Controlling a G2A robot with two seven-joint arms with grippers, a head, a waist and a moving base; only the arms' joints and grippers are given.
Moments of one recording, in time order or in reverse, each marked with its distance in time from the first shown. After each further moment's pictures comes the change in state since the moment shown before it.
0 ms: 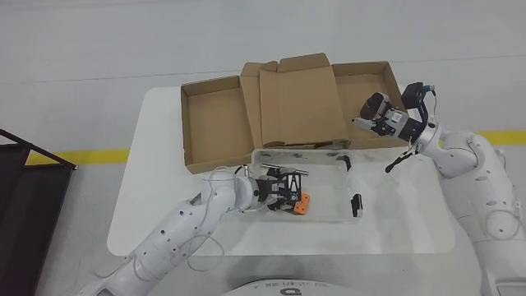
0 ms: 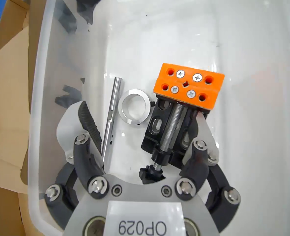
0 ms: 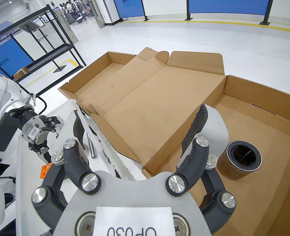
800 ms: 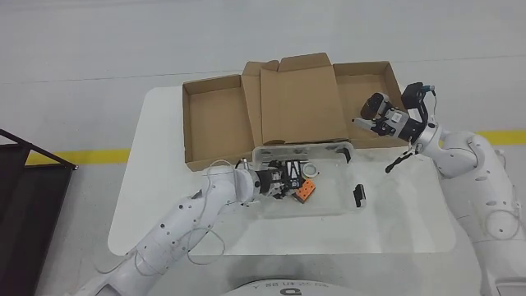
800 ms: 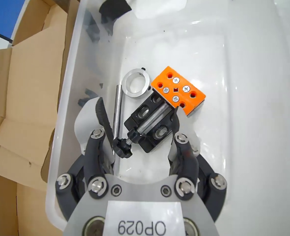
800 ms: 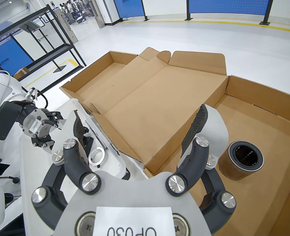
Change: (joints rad) left arm -0.021 -0.013 -0.021 0.004 -0.091 0.047 -0.036; right arm 0.000 0.000 0.000 0.000 0.000 0.000 0.000
